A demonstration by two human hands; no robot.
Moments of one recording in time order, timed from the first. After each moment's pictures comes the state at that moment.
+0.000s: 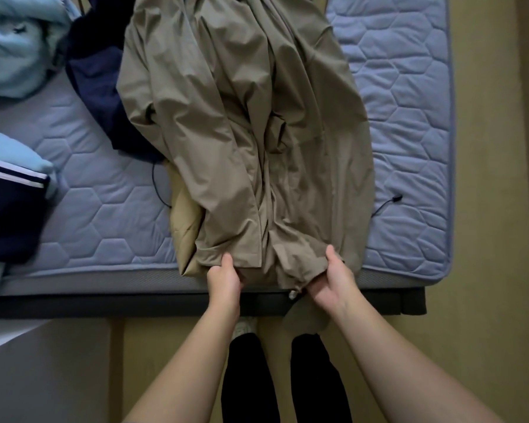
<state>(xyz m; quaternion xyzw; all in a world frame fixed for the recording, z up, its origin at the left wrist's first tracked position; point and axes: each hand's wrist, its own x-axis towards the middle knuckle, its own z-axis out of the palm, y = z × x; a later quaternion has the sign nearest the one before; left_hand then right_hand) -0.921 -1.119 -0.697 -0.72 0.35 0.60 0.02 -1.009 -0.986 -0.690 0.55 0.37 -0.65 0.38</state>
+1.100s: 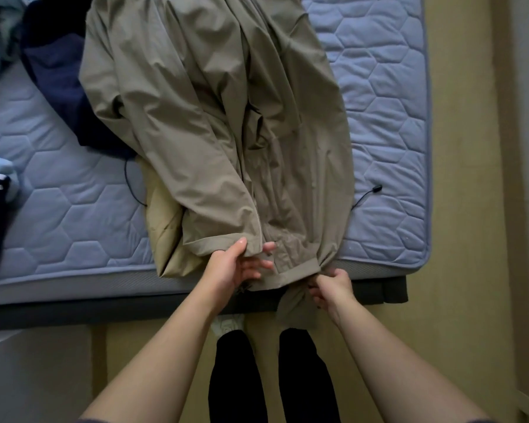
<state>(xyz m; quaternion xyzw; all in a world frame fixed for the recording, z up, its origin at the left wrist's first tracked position) -0.938 -1.112 -0.690 -0.49 0.40 0.75 0.18 -0.990 -0.931 -0.718 0.43 0.69 -0.40 0.42</state>
